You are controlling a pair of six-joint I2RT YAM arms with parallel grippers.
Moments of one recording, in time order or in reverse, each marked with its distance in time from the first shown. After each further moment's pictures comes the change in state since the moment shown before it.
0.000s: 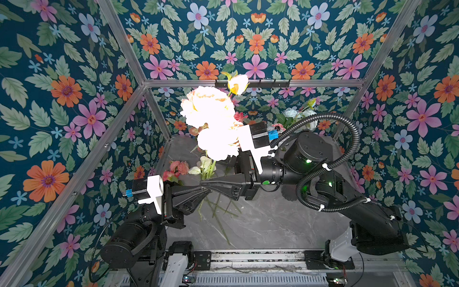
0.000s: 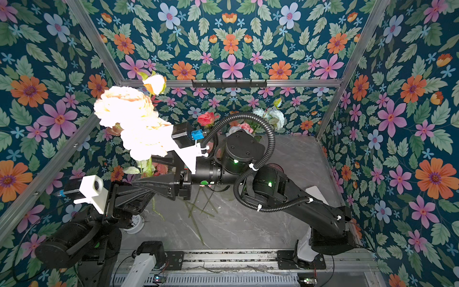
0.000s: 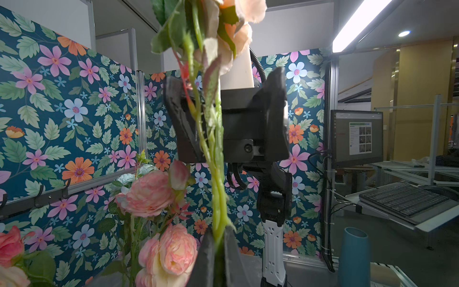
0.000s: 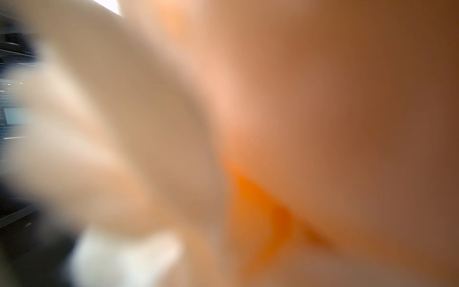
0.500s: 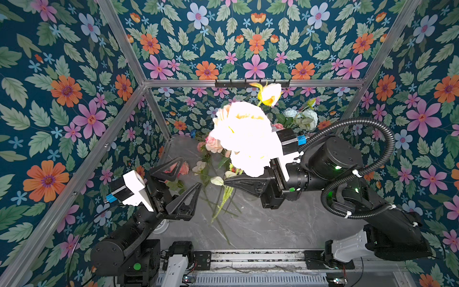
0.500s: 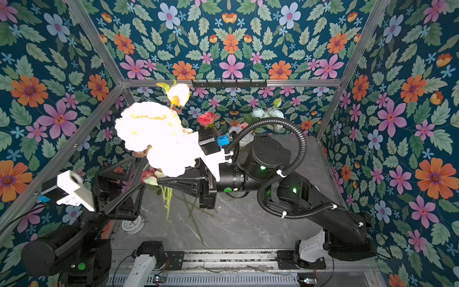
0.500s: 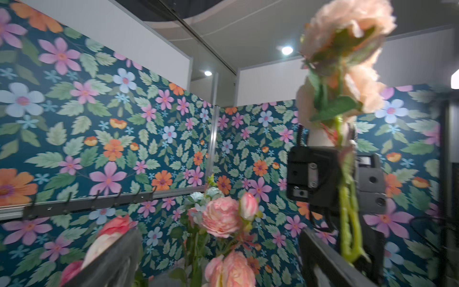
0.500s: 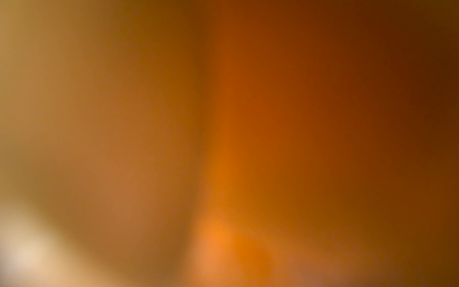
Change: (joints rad) left arm -0.001 -0.092 0.106 -0.562 -0.463 0.337; right arm 0.000 -0.209 -0.188 -0.051 -0.059 0.057
